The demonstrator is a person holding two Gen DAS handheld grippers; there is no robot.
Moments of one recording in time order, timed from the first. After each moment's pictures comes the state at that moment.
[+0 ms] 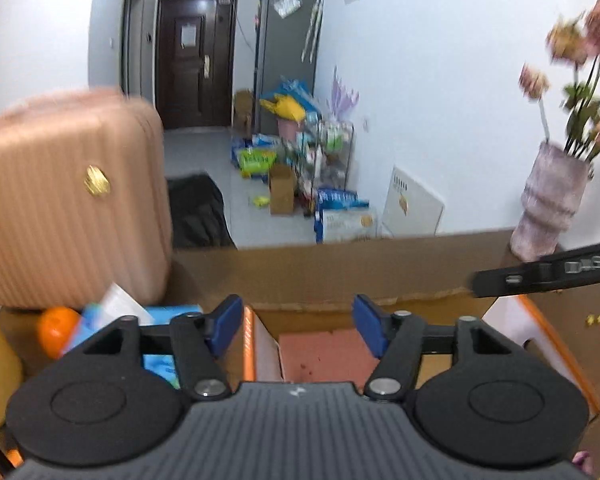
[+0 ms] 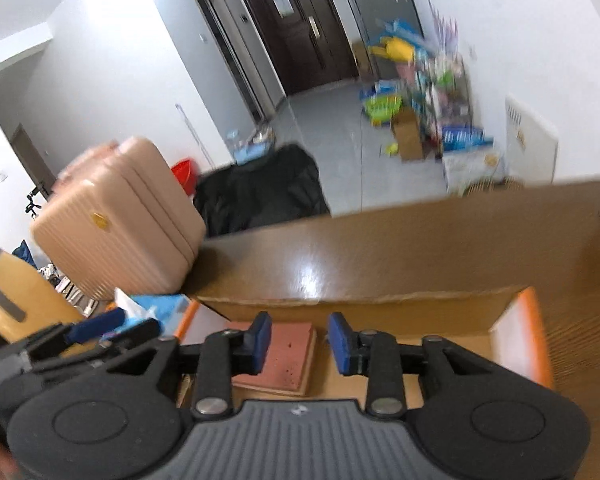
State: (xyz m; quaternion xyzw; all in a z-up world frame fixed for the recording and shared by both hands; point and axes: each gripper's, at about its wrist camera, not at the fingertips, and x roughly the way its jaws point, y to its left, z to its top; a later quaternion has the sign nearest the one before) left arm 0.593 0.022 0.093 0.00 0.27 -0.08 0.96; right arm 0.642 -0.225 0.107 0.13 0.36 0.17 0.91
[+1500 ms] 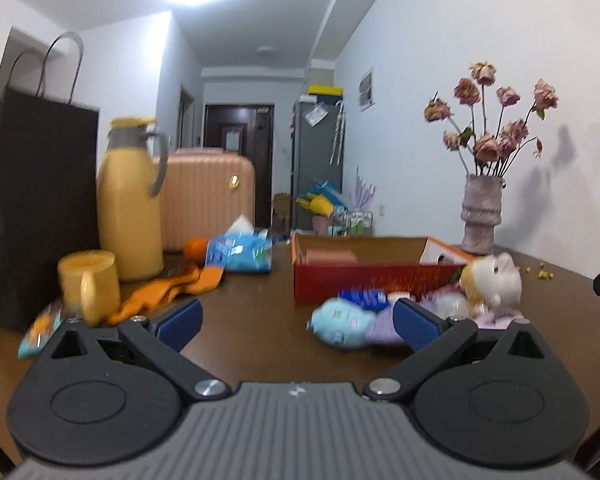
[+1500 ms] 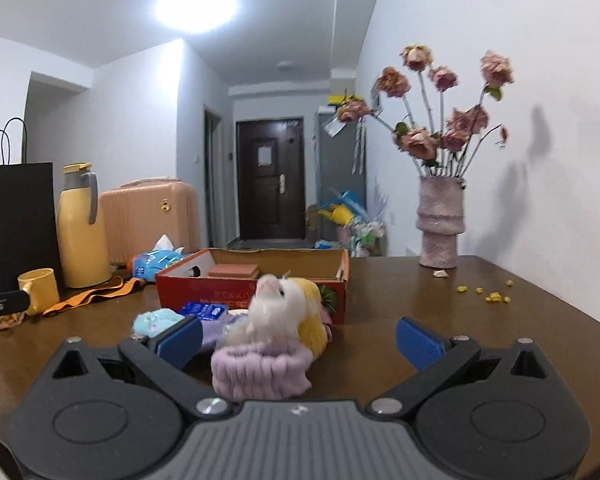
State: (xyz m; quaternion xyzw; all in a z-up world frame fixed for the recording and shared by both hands) left arm 0.139 0.044 0.011 -0.02 0.11 -0.02 0.99; right arm 0.145 -0.278 0.020 0.02 0.10 0.06 0.99
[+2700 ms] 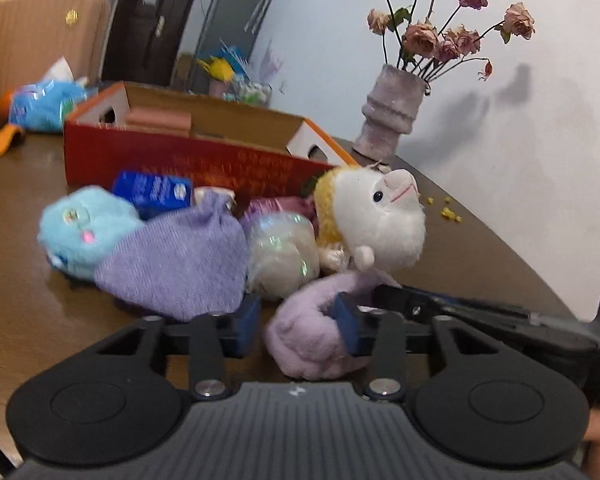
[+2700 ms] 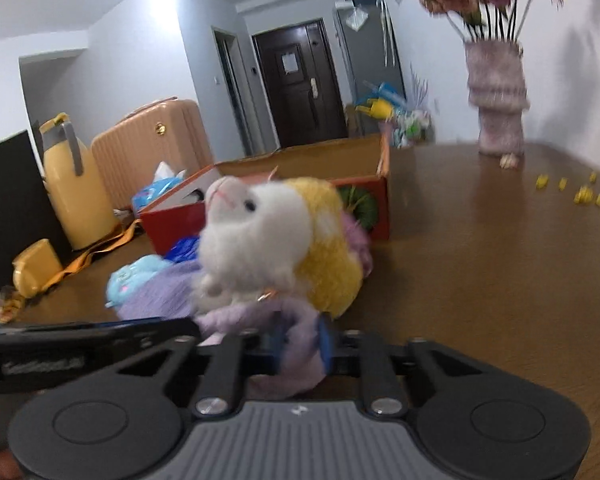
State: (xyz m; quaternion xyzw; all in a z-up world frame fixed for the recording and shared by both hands) left arm 0.292 -0.087 -0.028 -0.11 0.31 -0.20 0.92; right arm 0.295 -0.298 -0.026 0.10 0.27 0.15 0.95
